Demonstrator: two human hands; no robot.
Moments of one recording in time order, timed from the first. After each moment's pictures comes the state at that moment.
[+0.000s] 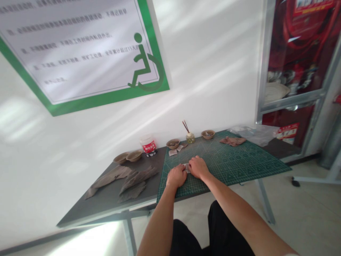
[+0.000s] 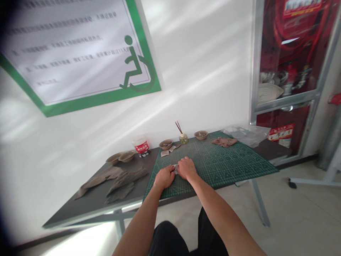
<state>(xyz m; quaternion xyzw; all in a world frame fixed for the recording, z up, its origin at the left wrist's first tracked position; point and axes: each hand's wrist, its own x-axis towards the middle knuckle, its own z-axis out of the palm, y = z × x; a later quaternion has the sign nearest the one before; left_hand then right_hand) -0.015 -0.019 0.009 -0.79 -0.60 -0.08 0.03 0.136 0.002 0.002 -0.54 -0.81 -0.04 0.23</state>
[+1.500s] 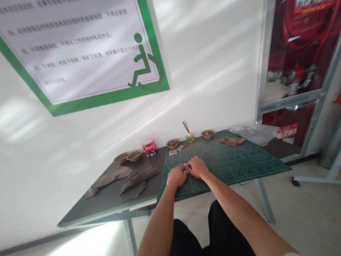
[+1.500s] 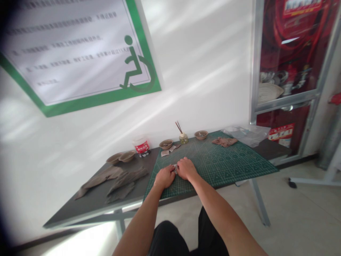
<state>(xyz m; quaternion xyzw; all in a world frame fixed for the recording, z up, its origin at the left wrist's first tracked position) -0.016 -0.018 0.007 -0.79 -0.61 -0.09 0.03 0.137 0.004 0.001 -0.51 -0.83 -0.02 0.23</state>
